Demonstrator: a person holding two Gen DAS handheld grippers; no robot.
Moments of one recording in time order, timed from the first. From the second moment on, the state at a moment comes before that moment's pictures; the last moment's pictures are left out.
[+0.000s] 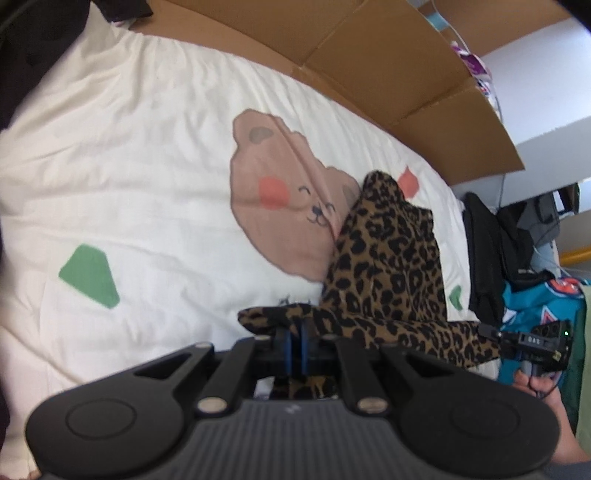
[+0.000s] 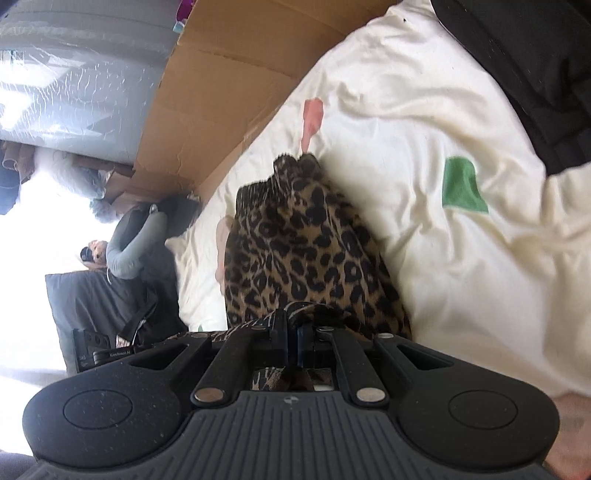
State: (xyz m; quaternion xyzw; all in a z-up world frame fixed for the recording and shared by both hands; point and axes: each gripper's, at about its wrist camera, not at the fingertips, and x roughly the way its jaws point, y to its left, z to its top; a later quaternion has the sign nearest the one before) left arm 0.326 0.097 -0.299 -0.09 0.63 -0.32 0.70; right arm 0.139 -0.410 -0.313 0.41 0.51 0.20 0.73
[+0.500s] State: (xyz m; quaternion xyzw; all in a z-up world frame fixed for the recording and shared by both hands) left arm 0.352 0.072 -0.312 -0.11 0.60 -0.30 0.73; right arm 0.169 -0.410 -0.321 0.41 0.49 0.17 0.75
